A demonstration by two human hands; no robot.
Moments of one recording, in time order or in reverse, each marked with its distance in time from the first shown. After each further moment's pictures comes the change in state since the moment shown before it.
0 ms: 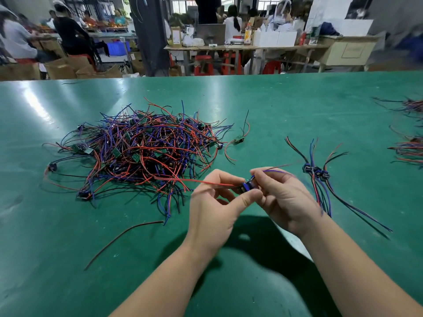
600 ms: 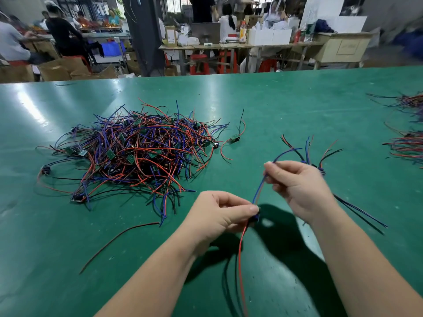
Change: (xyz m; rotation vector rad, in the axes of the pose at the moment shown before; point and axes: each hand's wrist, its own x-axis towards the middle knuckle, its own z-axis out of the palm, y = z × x) left_hand 0.004 0.002 -0.002 -0.186 -0.334 -0.625; right_hand 0.009 -0.018 -0.024 -0.318 0.281 -0.134
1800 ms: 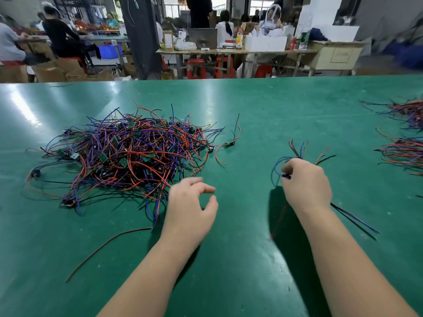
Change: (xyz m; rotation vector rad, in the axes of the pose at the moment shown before) left_hand 0.016 -0.011 -0.028 0.956 0.574 0.416; right_hand 0.029 0.002 -0.025 -1.344 0.392 -0.257
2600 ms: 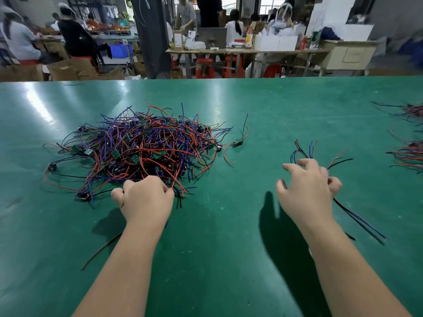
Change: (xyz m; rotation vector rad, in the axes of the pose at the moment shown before) left_hand 0.026 -0.043 -0.047 0.617 0.053 -0.397; right_hand -0.028 -0.014 -0.003 -0.133 0.036 -0.087
